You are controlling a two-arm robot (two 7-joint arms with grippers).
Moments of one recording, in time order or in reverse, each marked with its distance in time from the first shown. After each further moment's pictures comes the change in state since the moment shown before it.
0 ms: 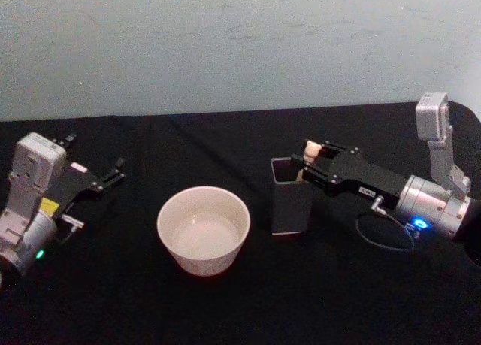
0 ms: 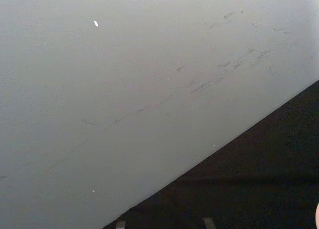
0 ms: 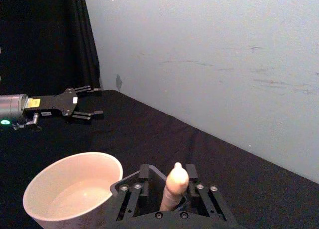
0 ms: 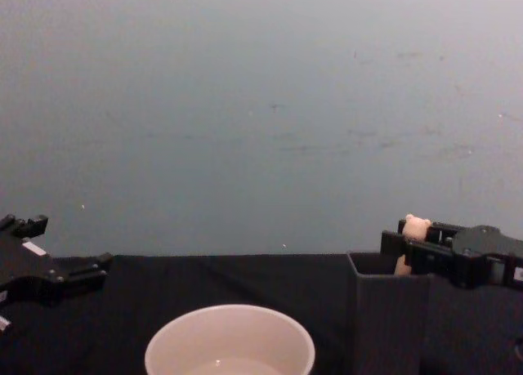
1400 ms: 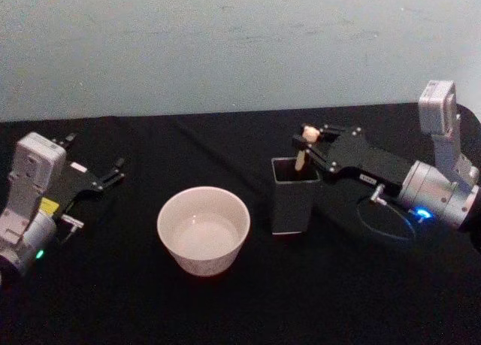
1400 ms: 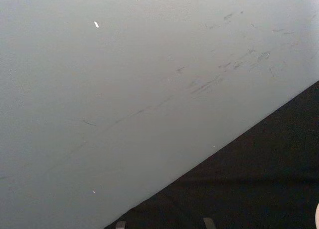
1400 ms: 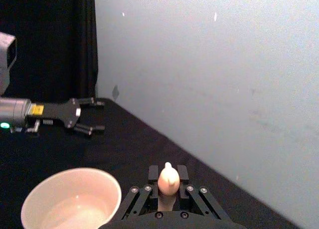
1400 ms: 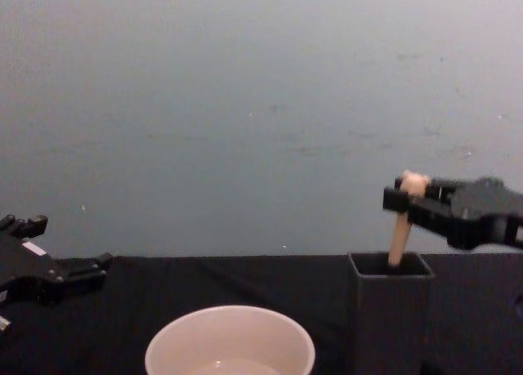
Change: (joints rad) left arm 0.000 0.000 0.000 0.000 0.000 0.000 0.000; right arm -0.045 0.042 0.017 -0.173 -0.081 -0.040 -0.087
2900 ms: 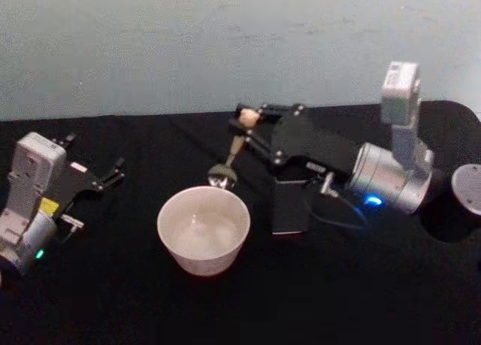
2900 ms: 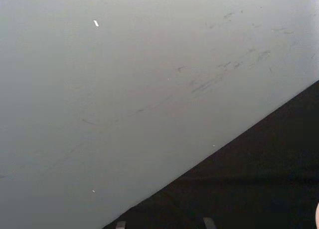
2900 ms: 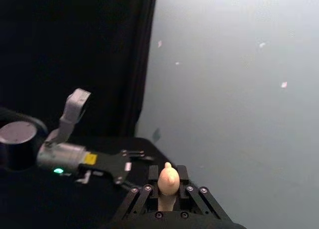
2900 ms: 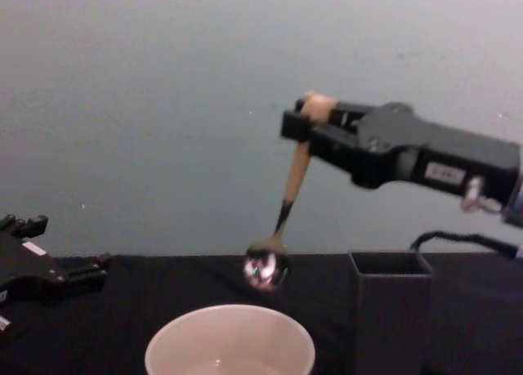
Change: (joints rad) left arm 0.000 0.000 0.000 0.000 0.000 0.000 0.000; right arm 0.060 -0.085 -0.071 -0.066 -0.006 -0.073 0.074
